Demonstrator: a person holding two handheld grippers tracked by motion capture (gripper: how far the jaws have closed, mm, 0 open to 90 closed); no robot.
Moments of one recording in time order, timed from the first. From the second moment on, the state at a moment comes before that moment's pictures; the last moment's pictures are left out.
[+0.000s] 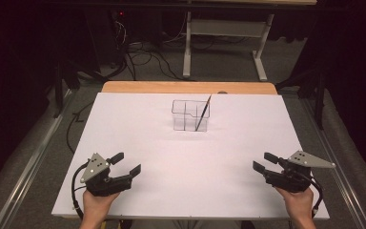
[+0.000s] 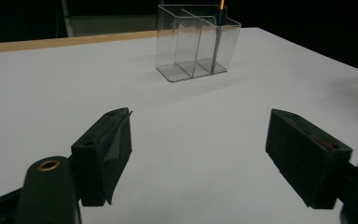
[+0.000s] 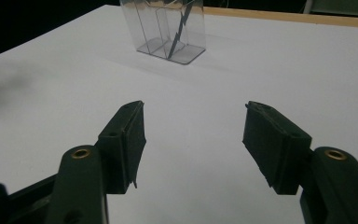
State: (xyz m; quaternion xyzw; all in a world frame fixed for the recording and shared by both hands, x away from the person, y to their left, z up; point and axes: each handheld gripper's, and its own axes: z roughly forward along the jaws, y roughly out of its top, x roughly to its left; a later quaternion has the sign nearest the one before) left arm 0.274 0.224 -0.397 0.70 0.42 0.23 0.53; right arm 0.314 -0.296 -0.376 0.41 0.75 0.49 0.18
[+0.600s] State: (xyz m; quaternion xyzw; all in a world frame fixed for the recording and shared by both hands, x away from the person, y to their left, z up) left arm 0.275 0.223 -0.397 0.70 0.42 0.22 0.53; right arm 0.317 -0.299 -0.389 0.41 0.75 0.48 0.21
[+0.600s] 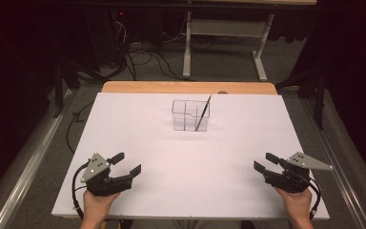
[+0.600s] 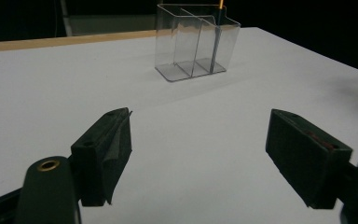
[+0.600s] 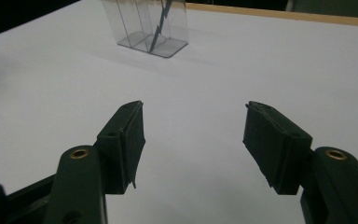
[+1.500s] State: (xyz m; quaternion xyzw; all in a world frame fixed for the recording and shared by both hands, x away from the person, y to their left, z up) left arm 0.276 0.224 -0.398 0.70 0.43 0.23 0.53; right arm 0.315 -0.302 -0.404 0.43 0.74 0.47 0.23
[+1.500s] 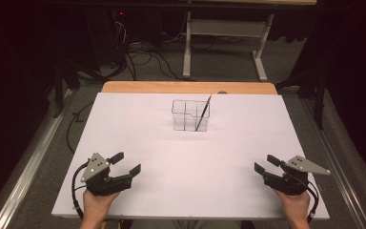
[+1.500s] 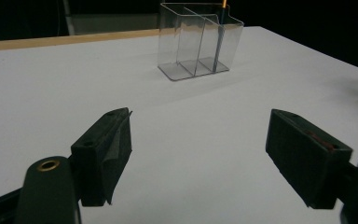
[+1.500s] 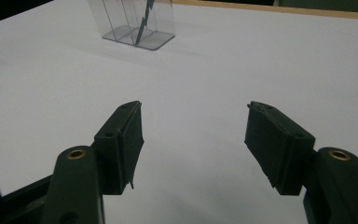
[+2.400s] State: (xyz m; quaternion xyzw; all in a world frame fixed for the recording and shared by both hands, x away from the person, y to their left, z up) left arm 0.276 0.224 -0.397 0.70 0.42 0.23 0.53; right arm 0.317 -0.306 -0.411 0.44 0.75 0.45 0.23
